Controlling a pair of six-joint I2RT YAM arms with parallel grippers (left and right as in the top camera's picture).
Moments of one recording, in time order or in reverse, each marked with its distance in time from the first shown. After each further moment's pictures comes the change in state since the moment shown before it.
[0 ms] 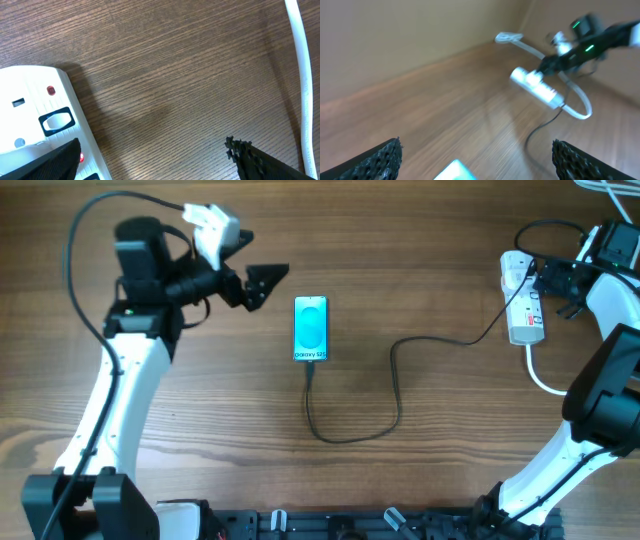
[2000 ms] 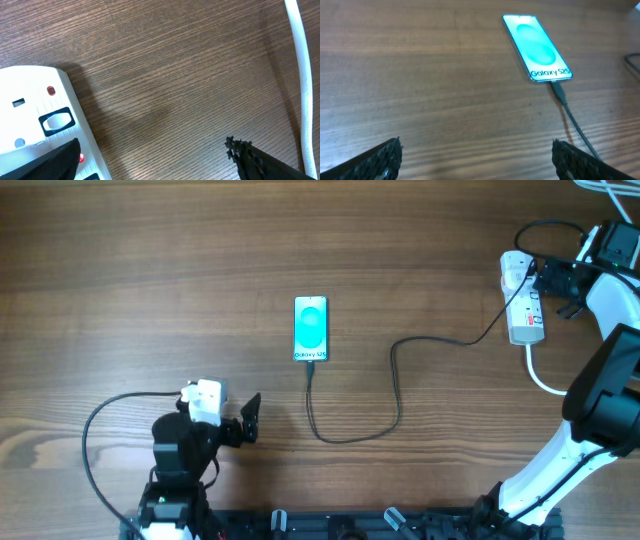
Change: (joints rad) left arm -0.002 -0.964 -1.101 0.077 -0.591 -0.199; right arm 0.000 0.000 0.000 0.000 0.000 0.000
